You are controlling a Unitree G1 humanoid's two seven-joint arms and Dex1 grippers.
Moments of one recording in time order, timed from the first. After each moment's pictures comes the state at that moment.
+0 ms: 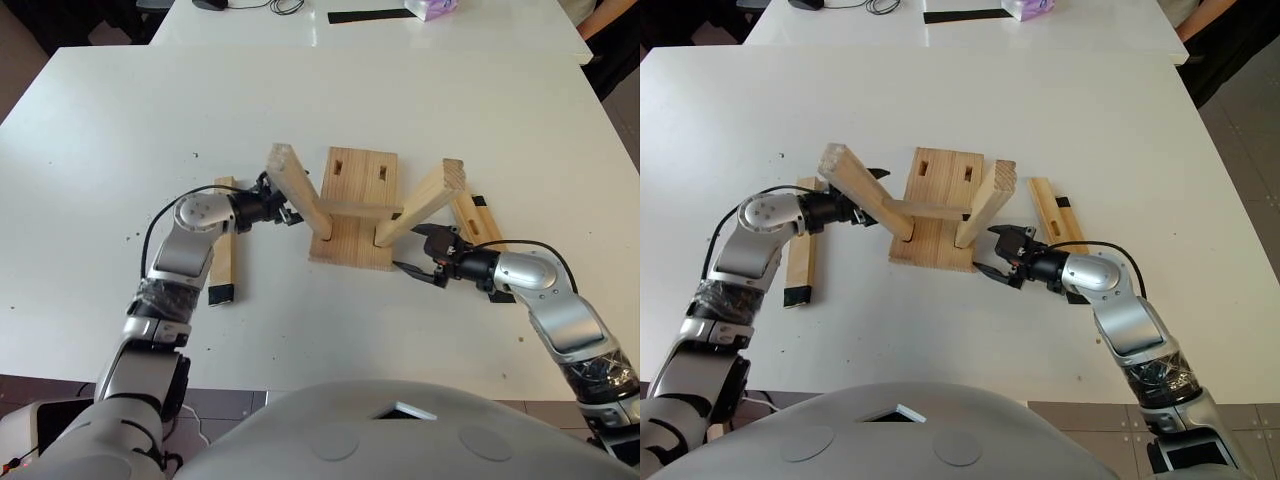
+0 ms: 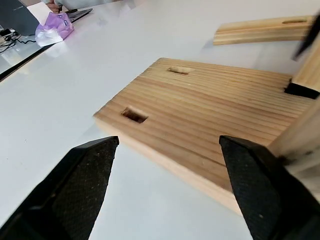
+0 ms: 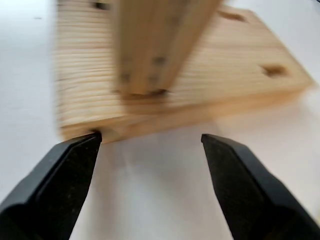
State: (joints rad) left arm -0.23 0.47 -0.19 0.08 -0.12 0.10 -0.89; right arm 0.07 -0.61 0.22 -0.27 0.04 0.30 0.75
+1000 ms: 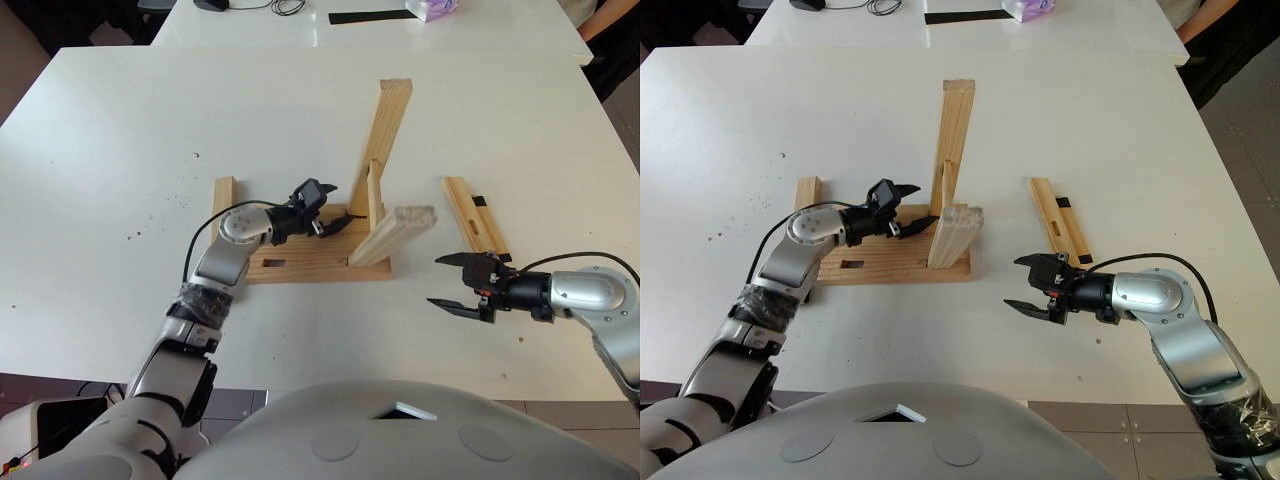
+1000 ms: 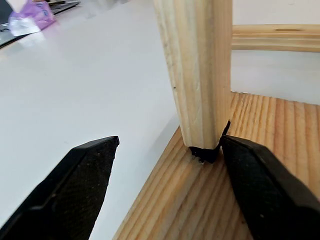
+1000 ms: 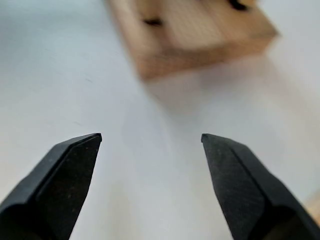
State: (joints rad) left arm -0.35 0.33 -0.27 0.34 -0.08 0.04 -0.78; right arm 0.28 -0.88 0.11 -0.57 0.17 0.40 0.98
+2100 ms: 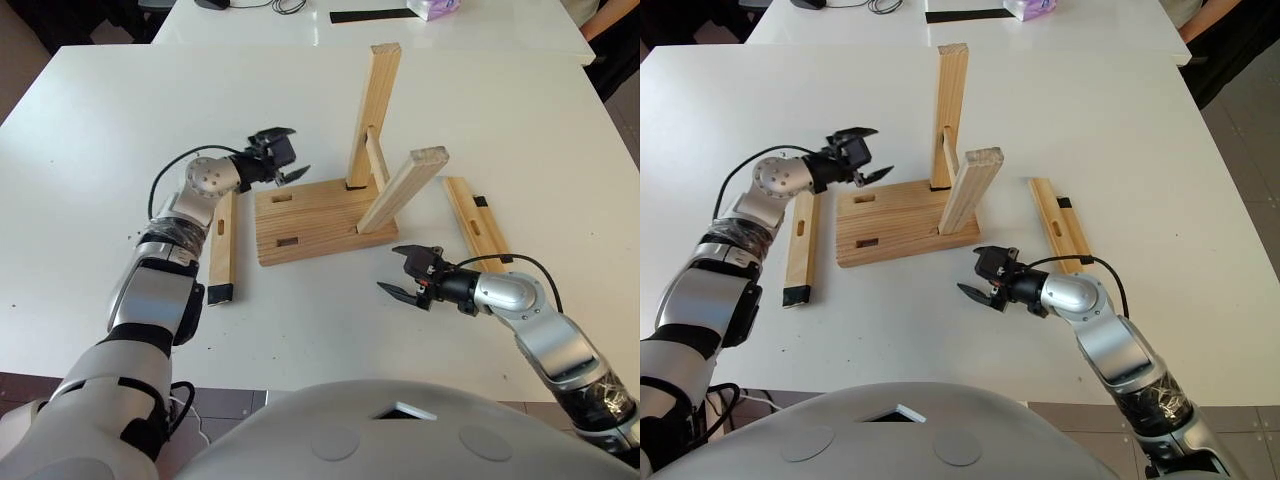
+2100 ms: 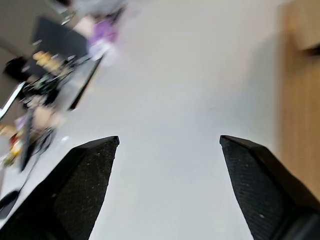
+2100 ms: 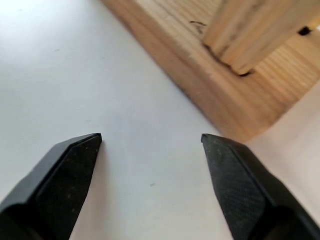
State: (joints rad) left arm -0.72 0.43 -0.27 1.02 0.23 -0.59 -0.68; right arm 0.13 -0.60 0.36 -0.45 0.03 0.50 0.69
